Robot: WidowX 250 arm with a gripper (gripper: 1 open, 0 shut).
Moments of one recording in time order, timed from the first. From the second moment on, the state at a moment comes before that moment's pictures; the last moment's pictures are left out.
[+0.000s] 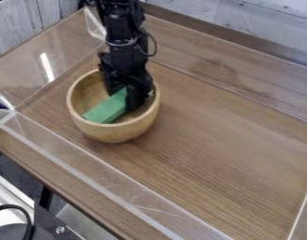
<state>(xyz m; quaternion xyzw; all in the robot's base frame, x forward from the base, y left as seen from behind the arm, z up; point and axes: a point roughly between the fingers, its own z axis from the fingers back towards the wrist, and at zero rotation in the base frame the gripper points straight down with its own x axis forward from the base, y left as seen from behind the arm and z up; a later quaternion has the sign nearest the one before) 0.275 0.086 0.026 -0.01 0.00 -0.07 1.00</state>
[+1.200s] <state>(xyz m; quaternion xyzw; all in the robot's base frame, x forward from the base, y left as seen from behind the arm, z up) 0.270 0.083 0.042 -0.01 0.02 -0.12 0.99</state>
